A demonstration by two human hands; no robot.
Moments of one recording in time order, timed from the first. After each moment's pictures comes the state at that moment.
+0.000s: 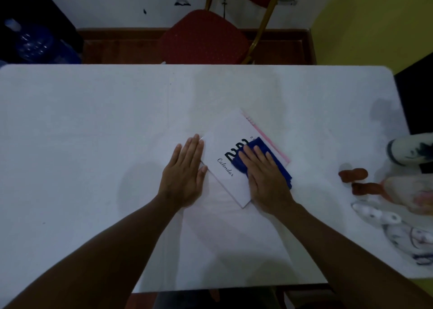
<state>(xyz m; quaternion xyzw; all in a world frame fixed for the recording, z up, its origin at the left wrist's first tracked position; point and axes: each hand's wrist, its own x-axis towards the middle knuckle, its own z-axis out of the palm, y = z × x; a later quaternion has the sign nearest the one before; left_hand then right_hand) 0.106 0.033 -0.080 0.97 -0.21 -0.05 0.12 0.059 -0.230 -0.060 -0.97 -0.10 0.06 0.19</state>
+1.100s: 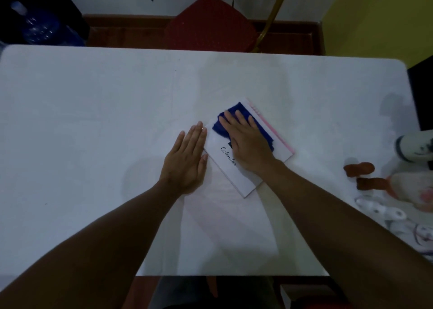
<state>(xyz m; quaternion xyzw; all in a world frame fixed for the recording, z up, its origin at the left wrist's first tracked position) 0.106 0.035 -0.083 0.97 -0.22 -0.04 0.12 0.137 -0.187 -0.049 -0.97 -0.13 0.08 0.18</state>
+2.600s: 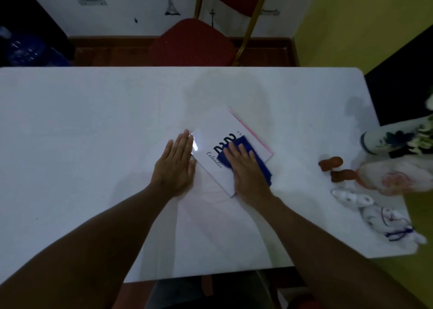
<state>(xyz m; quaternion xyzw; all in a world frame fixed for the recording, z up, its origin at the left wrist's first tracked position) 0.107 0.030 -0.057 0.97 -0.22 -0.11 0.09 0.047 -0.206 -0.052 -0.96 -0.04 0.07 0.25</state>
